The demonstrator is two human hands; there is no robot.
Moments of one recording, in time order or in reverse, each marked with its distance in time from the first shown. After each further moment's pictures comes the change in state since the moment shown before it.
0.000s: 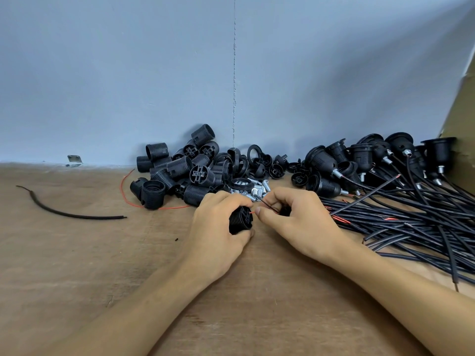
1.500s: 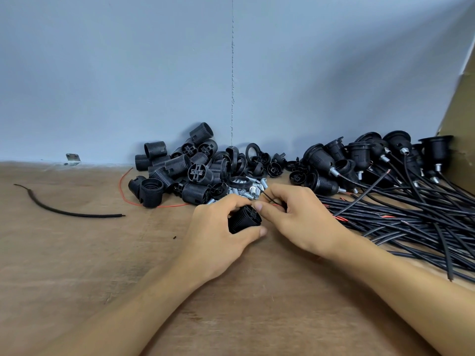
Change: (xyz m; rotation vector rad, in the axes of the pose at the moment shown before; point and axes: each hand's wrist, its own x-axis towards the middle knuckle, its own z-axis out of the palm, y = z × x) left_hand -0.004 0.006 -0.003 -0.279 -0.089 -0.176; right_hand 0.005 -0.001 -0.006 -0.072 -0.073 -0.056
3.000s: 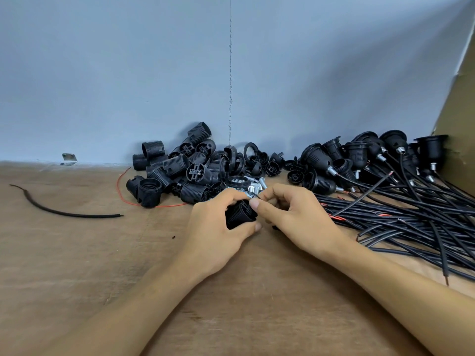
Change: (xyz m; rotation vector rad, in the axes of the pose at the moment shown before) left_hand 0.005 -0.005 0.002 -0.025 0.012 0.017; right_hand -0.006 0.001 0.005 0.265 0.030 0.092
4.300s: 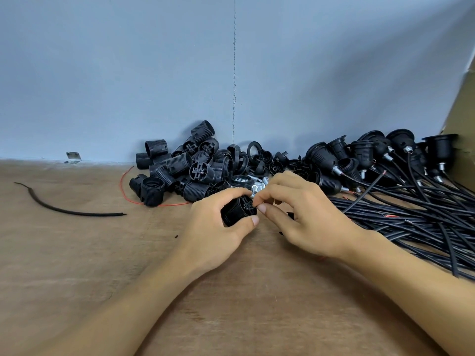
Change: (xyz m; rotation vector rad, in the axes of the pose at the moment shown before) left_hand 0.002 -0.004 -0.007 -0.137 -0.089 0.015; right_hand 0.003 -0.004 -0.015 -0.469 -0.062 -0.492
